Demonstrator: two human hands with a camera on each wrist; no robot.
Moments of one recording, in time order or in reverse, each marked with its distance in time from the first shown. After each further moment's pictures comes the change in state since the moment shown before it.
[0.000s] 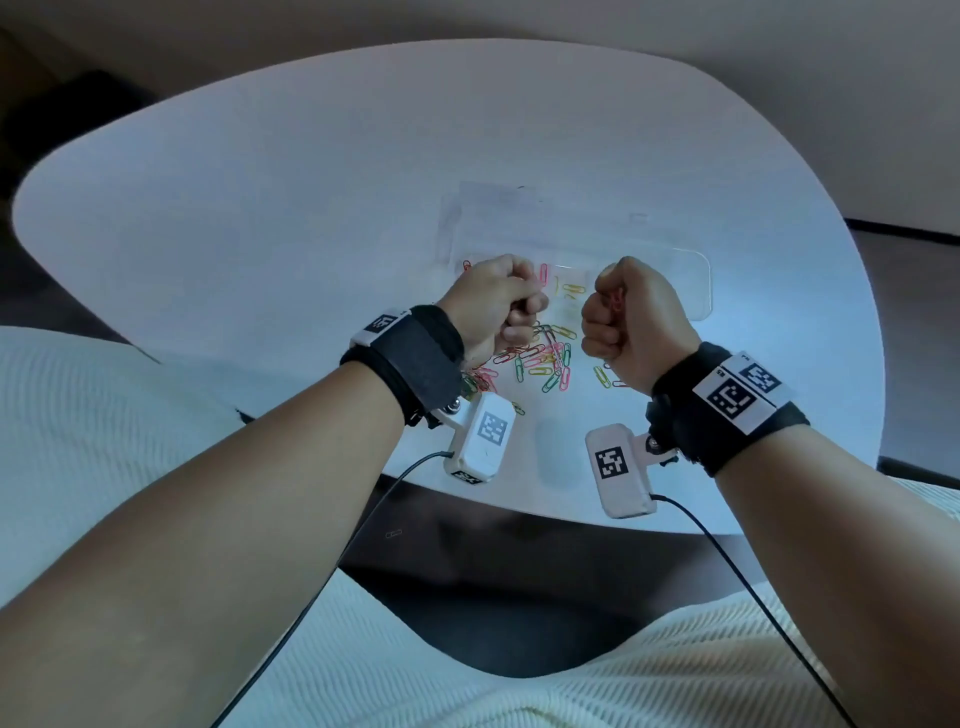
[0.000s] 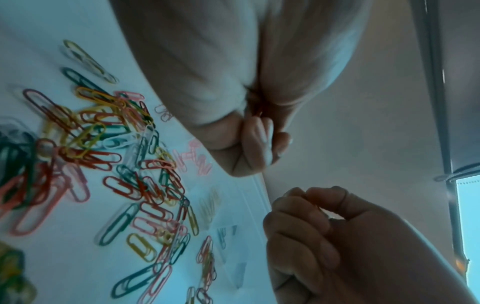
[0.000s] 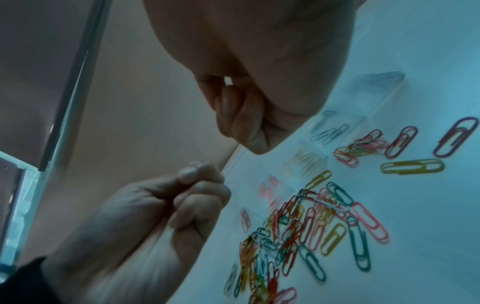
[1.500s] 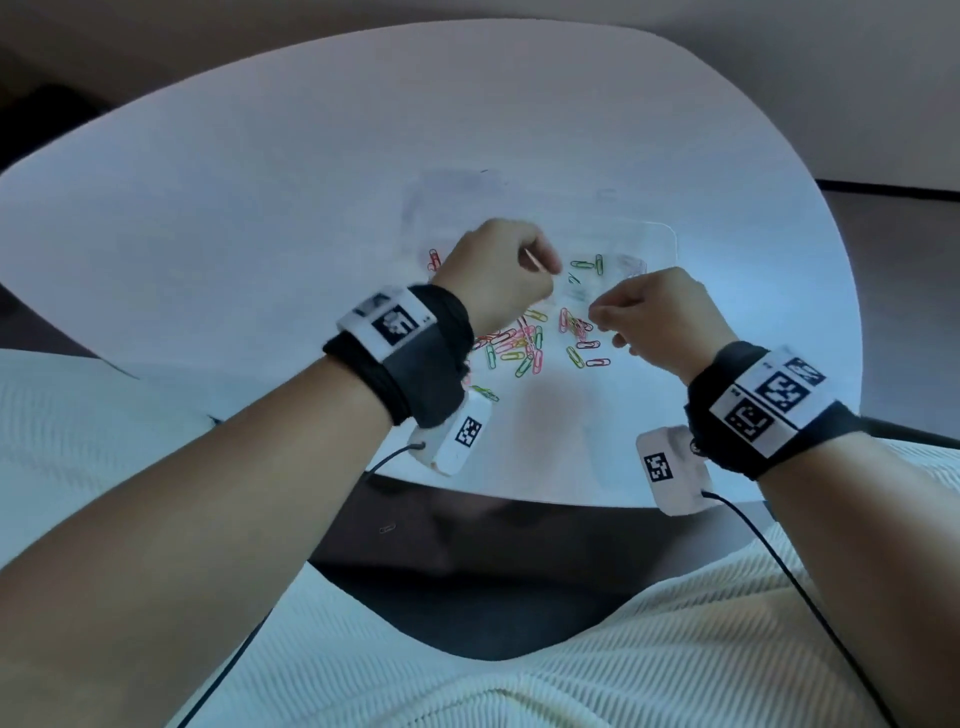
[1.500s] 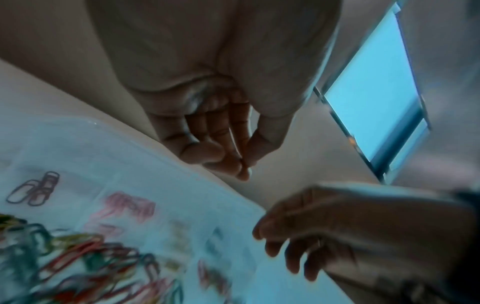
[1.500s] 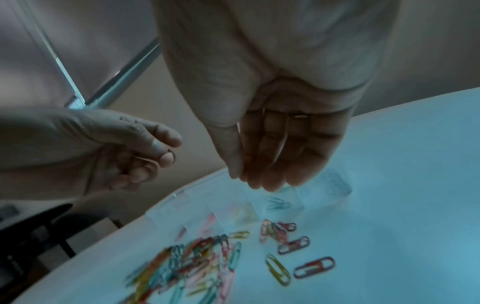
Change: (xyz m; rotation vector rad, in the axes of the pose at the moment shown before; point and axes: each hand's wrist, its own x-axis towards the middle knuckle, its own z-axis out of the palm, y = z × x) left_hand -0.014 0.016 0.045 0.991 0.130 0.306; right_hand -0.013 0.000 -0.062 -0.972 0.170 -0.213
